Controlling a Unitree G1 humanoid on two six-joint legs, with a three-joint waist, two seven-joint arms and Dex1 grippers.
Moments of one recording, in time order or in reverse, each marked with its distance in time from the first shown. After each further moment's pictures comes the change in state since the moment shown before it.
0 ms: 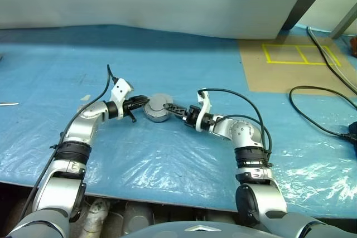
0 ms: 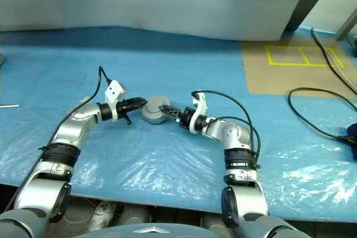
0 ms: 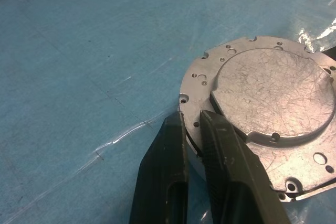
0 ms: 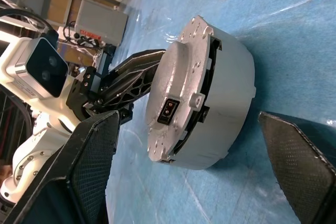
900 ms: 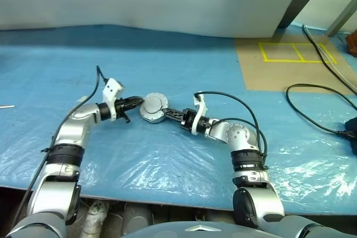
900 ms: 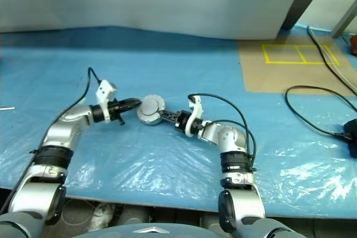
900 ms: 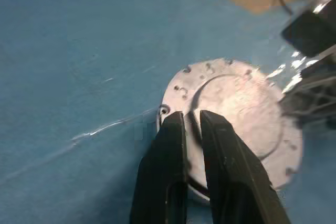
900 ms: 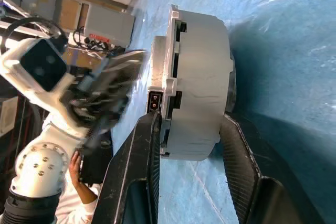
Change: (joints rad) left arm 0.057 0.080 0.142 -0.154 -0.242 0.290 -0.143; right arm 0.018 0.026 0.002 0.011 0.047 0.012 0.001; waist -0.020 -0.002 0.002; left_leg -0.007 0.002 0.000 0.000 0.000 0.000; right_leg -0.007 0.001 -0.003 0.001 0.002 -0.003
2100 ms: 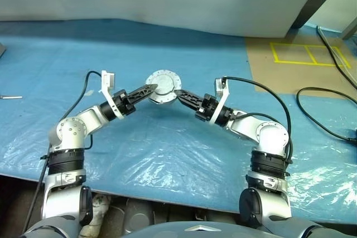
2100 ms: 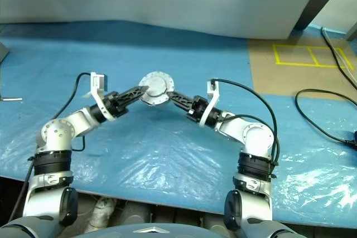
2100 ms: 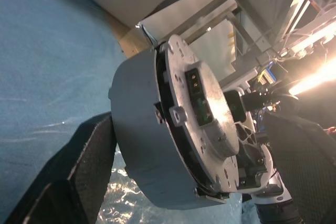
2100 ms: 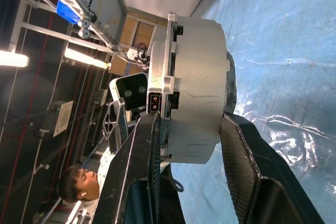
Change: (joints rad) left arm 0.013 -0.233 0.211 -0.218 -0.512 0.595 0.294; right arm 0.037 -0.052 -0.177 -0.319 0.485 0.232 -0.268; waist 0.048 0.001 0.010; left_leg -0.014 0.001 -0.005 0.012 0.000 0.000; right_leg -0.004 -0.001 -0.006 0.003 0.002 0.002
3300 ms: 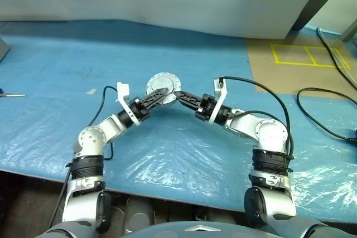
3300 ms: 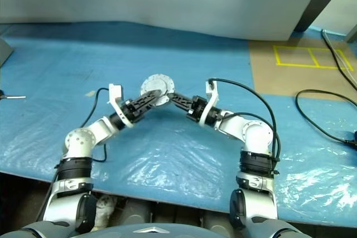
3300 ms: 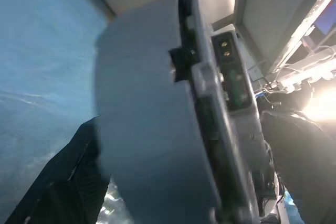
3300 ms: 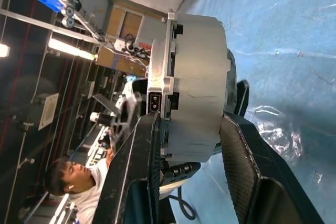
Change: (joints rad) left arm 0.013 -0.161 -0.013 0.087 -0.025 -0.052 0.077; right arm -0.009 -0.046 0.074 0.046 0.016 -0.046 -0.022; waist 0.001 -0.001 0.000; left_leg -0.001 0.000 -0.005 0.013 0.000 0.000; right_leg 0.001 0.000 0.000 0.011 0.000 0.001
